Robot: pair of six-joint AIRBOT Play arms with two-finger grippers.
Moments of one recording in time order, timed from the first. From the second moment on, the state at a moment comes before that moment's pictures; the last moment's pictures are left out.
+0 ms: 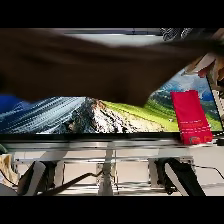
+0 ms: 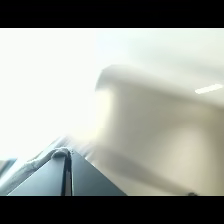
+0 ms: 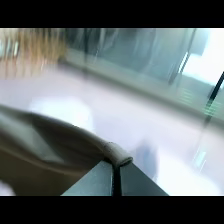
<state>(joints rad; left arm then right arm) 0.94 -0.86 1.30 -0.77 -1.39 -0.89 -0.09 -0.70 1.74 -1.01 1.26 1.20</state>
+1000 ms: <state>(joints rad) 0.45 -1.38 1.17 0.10 -0.99 -0.77 -0.06 -1.46 1.49 -1.02 0.93 1.21</state>
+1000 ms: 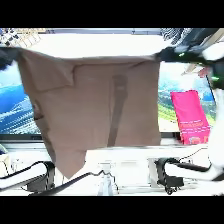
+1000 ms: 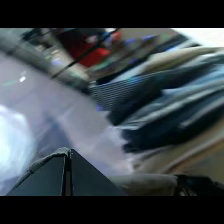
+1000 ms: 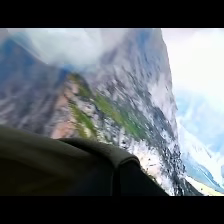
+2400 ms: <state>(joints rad) 0.55 -1.73 1.28 0.73 -1.40 -1.17 -0.11 -1.74 1.48 -1.17 1.39 1.31</state>
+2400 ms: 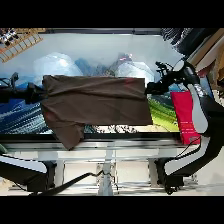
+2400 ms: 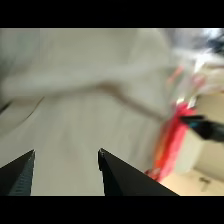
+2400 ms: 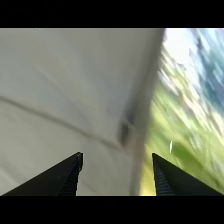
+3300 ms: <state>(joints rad) 0.60 -1.33 0.62 0.99 -1.33 -1.06 -0.39 -1.52 0.89 -0.94 1.39 0.99</state>
